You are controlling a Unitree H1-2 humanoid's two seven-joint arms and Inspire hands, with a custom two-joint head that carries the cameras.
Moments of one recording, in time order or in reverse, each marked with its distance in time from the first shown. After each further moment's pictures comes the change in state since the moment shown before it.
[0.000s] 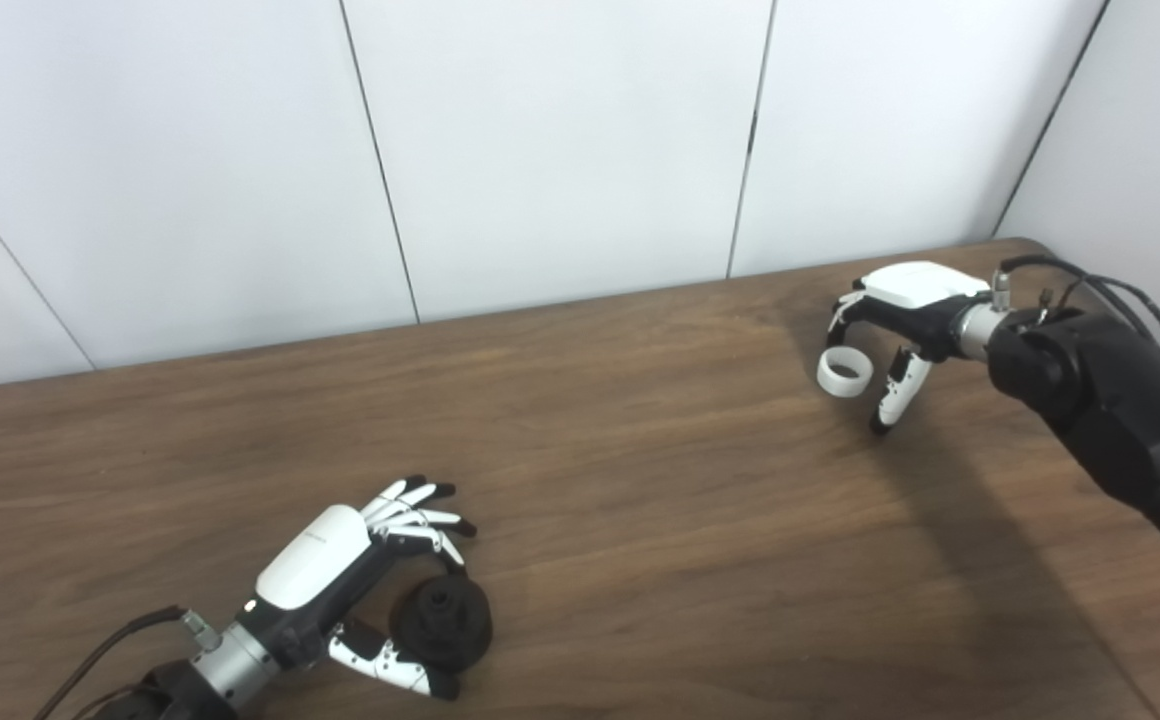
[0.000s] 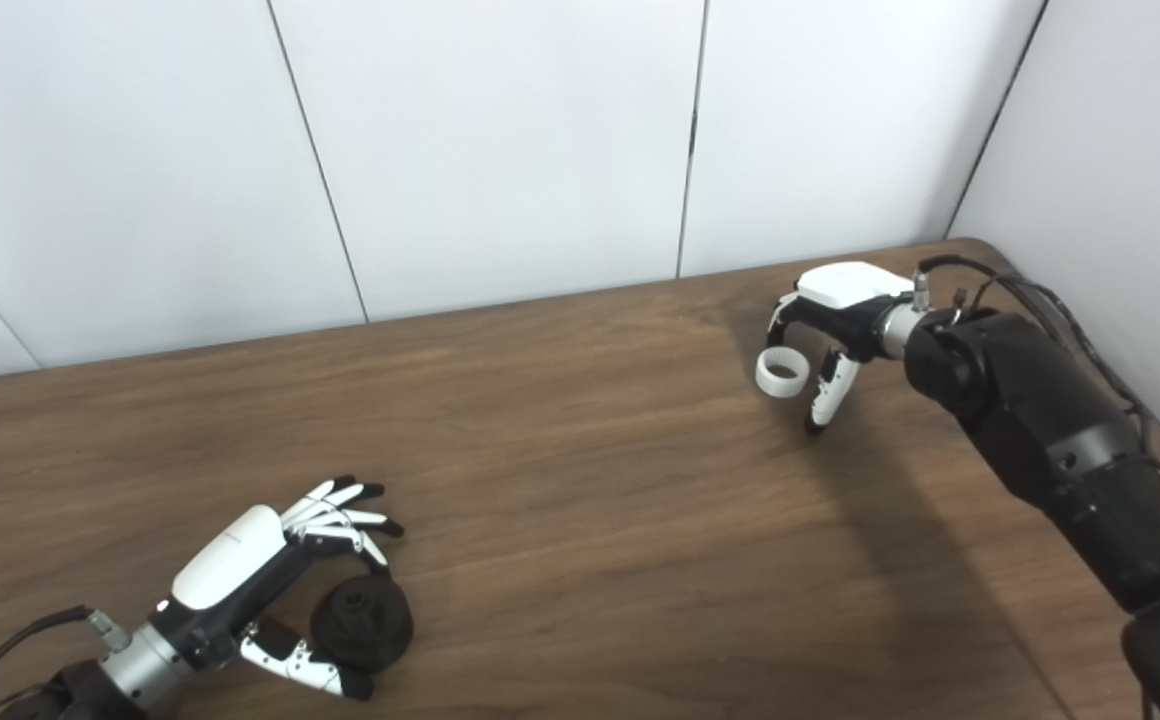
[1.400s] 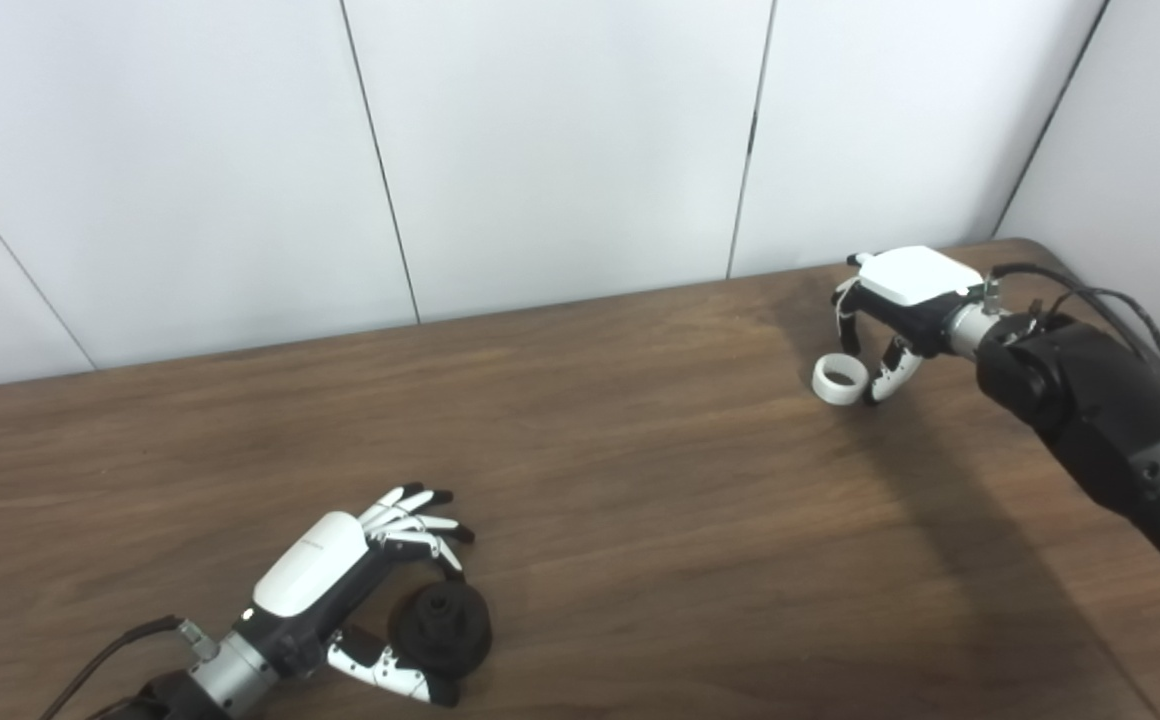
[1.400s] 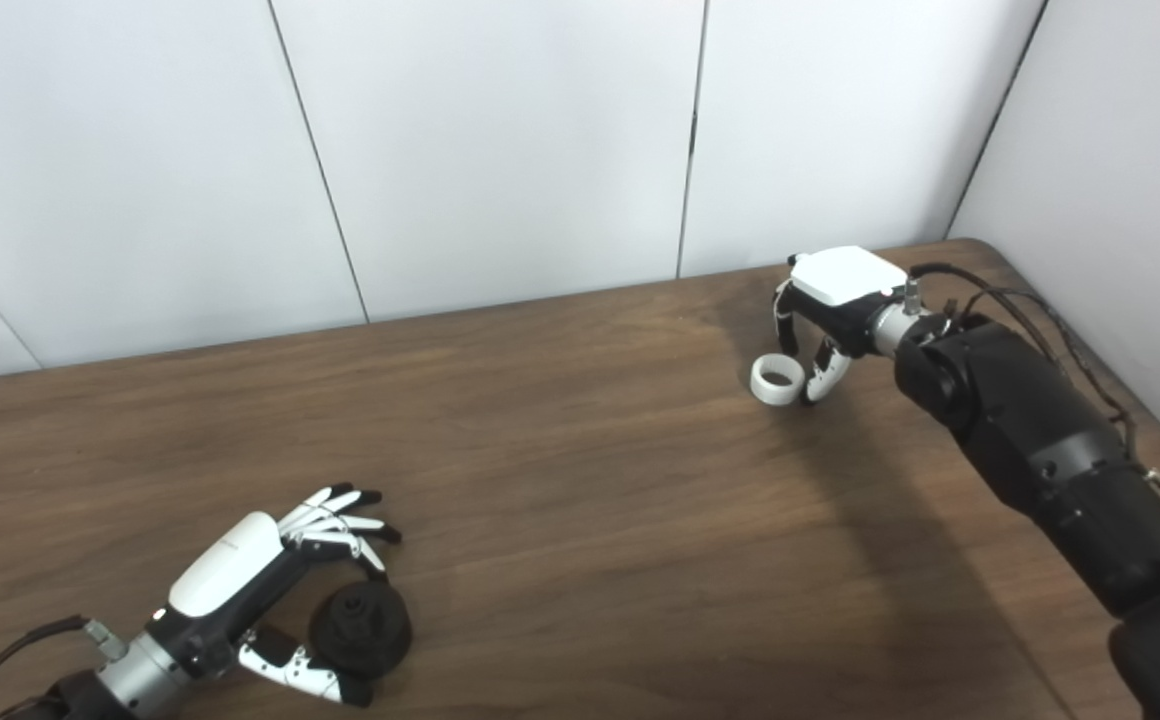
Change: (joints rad) left arm 0.037 -0.013 0.054 -0.034 0.003 0.005 -0.044; right arm 0.001 0.019 0.017 0.038 -0.090 -0.020 -0.166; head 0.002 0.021
